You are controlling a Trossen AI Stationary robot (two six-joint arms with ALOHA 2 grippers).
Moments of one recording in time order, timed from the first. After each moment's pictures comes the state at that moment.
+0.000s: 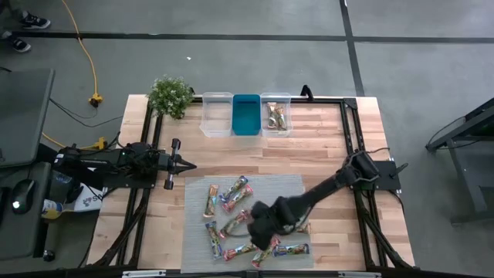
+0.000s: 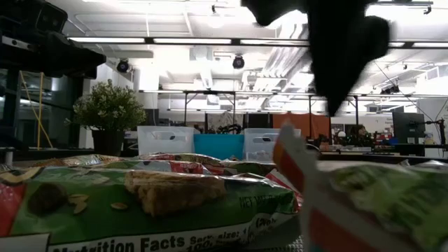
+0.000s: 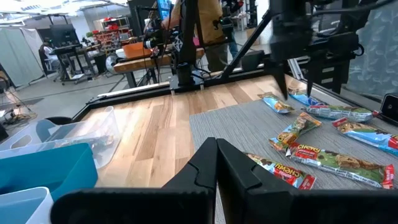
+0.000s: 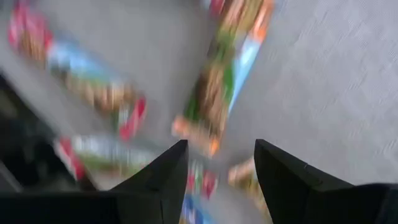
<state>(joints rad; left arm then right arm) -0.05 0.06 0.03 0.00 0.04 0.19 0.51 2.09 1.72 -0.96 0.03 1.12</state>
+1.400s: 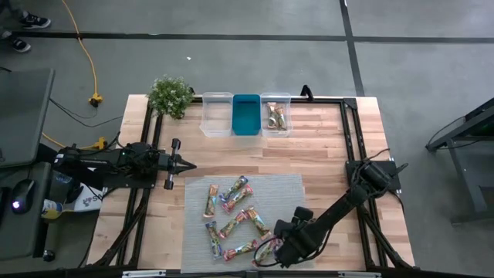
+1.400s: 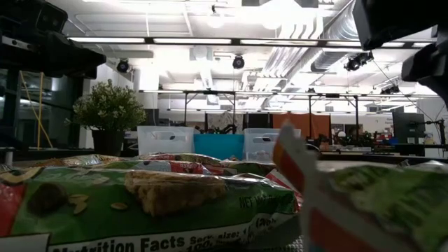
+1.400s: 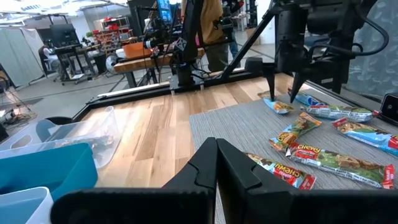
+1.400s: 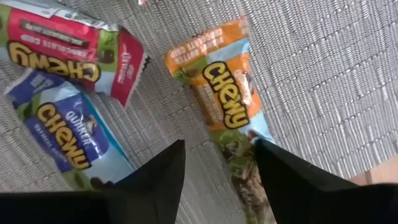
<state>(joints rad) -0.05 0.06 0.03 0.00 0.04 0.19 0.71 2.09 1.50 -0.98 0.16 1.12</state>
